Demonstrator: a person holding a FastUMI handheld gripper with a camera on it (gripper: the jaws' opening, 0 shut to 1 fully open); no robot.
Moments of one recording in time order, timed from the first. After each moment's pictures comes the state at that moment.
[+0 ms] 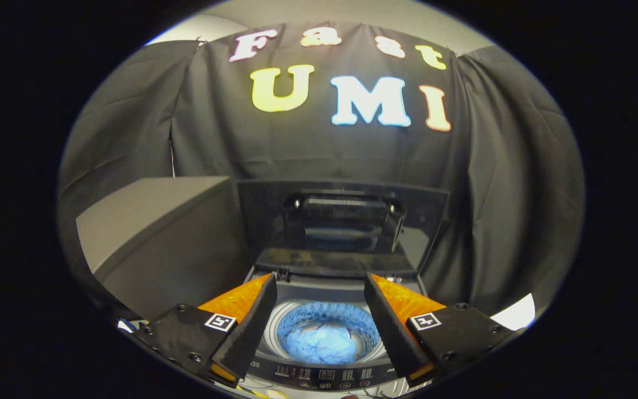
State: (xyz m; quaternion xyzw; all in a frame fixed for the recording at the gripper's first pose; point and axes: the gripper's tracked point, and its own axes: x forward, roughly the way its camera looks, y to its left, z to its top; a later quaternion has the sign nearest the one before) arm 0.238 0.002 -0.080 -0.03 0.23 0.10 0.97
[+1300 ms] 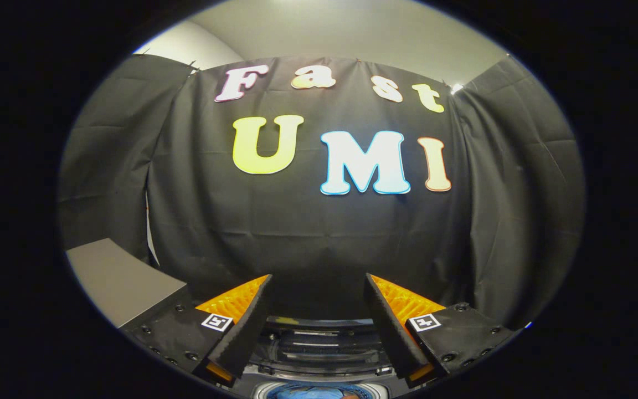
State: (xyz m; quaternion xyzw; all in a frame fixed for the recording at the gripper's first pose) arm 0.415 0.015 -0.010 0.00 0.10 0.06 0.99
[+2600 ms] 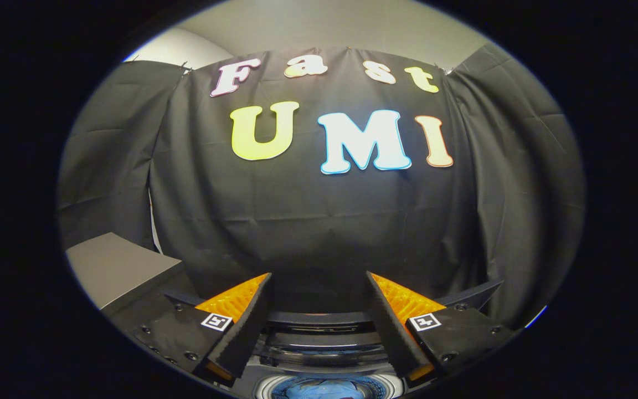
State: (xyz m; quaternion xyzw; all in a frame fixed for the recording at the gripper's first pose) arm 0.383 0.013 -0.059 0.02 0.12 0.08 0.99
